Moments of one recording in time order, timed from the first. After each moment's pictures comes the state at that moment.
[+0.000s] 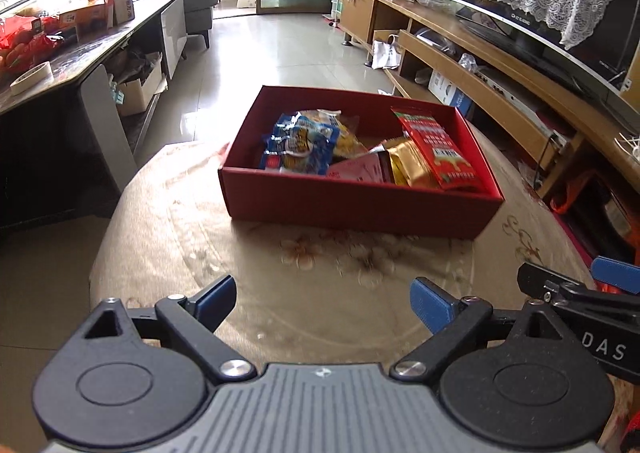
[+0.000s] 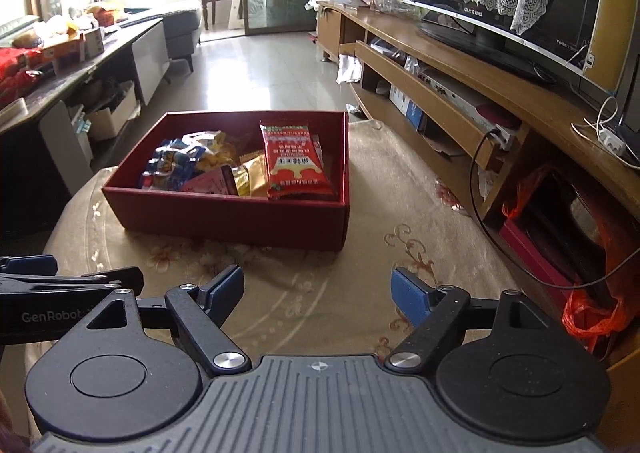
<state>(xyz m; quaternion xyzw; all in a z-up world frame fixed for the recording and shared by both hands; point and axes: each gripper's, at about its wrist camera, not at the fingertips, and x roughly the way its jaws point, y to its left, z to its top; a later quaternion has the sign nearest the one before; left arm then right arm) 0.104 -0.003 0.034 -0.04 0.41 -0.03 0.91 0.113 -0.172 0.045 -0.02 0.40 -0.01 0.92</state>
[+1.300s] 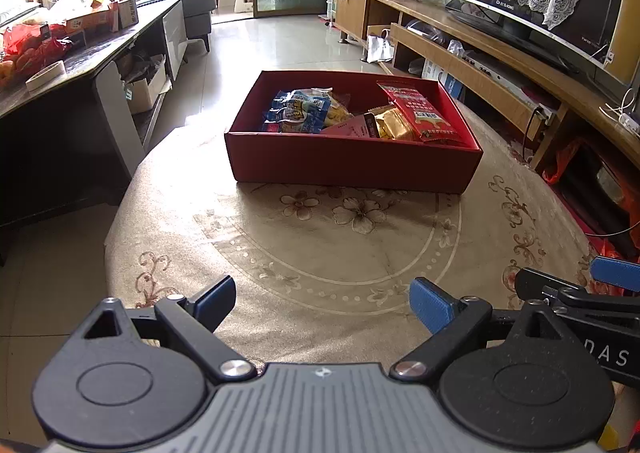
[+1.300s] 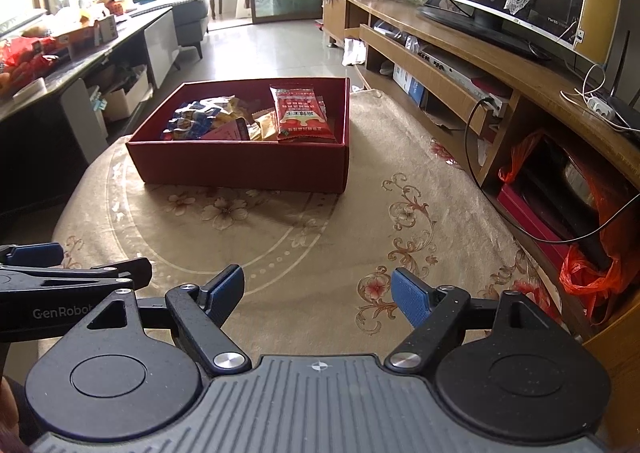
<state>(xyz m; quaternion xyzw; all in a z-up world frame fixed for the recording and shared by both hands) 0.047 -0.013 0.029 -0.02 0.41 -0.03 0.91 0.059 -0.176 0.039 -0.01 0.41 0.00 0.91</state>
